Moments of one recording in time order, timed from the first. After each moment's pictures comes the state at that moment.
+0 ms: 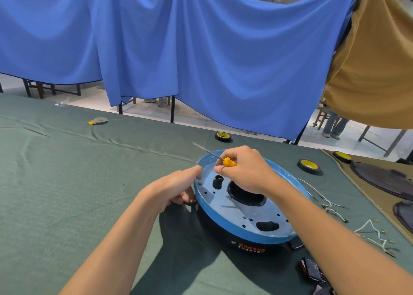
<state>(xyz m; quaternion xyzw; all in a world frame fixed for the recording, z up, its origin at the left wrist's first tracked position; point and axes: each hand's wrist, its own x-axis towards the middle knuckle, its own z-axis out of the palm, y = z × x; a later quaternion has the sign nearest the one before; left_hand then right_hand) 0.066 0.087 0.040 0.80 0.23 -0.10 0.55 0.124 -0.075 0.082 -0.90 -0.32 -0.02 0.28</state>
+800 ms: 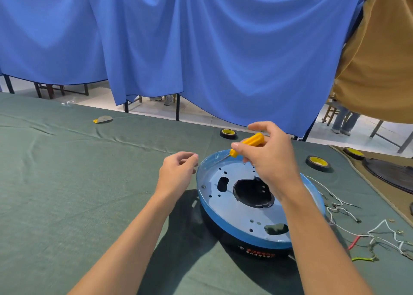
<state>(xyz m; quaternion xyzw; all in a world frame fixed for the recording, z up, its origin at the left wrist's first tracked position) 0.082 0.084 0.018 0.72 0.17 0.23 0.63 0.112 -0.088 0.092 -0.79 -0.21 -0.14 0.55</state>
